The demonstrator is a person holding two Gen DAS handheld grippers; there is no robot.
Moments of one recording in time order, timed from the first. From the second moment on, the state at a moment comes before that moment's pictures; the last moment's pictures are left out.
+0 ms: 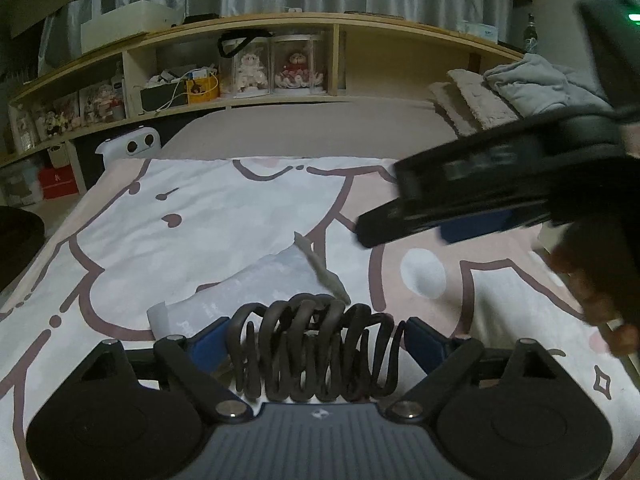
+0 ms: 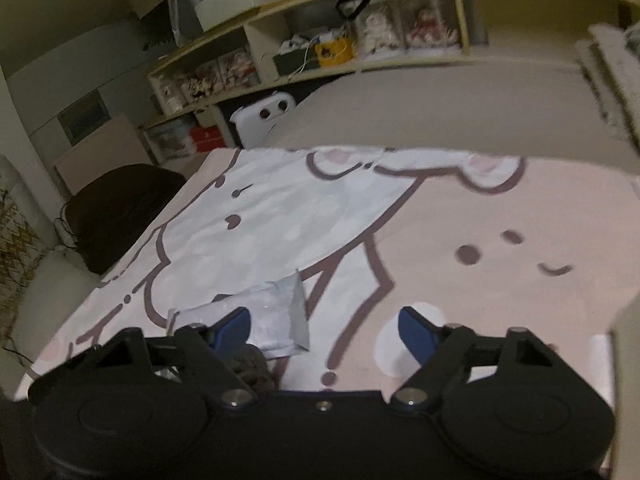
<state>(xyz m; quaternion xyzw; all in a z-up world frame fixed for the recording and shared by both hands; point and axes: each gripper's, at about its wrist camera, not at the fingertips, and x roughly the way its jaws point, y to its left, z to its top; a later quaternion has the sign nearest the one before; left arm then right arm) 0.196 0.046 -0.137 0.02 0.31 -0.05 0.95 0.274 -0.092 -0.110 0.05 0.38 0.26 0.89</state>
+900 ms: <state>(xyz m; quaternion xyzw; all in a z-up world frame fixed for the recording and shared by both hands) 0.177 0.044 -0.124 -0.02 0.36 -0.04 0.93 0.275 -0.094 -0.125 0.04 0.41 0.22 0.88</state>
